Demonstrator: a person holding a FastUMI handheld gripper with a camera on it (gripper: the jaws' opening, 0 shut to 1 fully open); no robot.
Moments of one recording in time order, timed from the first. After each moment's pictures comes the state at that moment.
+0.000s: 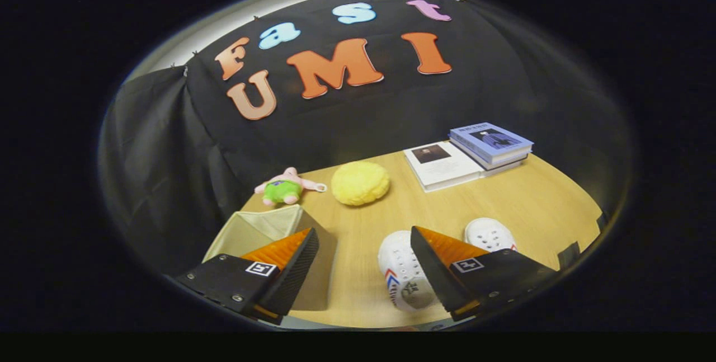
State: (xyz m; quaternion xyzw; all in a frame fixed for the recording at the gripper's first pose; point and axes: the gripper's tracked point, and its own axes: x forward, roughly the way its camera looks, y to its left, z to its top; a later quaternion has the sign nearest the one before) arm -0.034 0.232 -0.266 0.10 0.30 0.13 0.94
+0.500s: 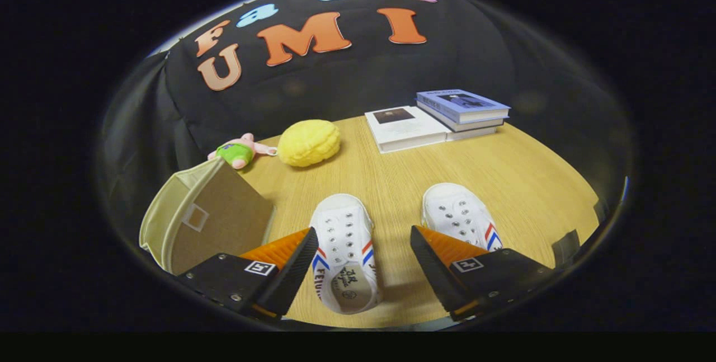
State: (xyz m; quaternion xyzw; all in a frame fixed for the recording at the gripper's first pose) arm -0.044 0.183 -0.369 0.07 0.39 0.10 0.91
